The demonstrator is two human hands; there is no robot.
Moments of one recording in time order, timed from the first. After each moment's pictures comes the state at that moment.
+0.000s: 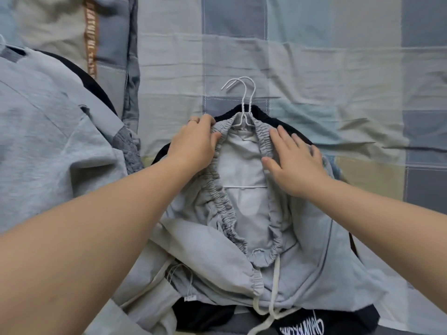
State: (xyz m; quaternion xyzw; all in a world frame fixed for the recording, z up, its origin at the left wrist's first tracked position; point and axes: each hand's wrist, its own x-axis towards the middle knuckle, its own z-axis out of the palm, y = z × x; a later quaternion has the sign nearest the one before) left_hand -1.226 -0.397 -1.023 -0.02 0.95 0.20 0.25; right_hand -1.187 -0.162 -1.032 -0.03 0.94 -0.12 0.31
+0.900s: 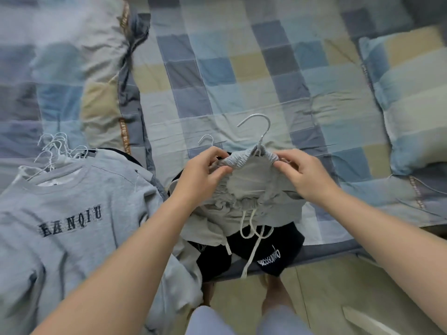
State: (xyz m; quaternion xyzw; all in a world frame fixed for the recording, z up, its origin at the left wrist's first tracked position) left_hand -1.160 -0.360 -0.694 0.10 0.85 0.48 0.20; right_hand -1.103 -0.104 -0.670 0.08 0.90 -0.41 0.11
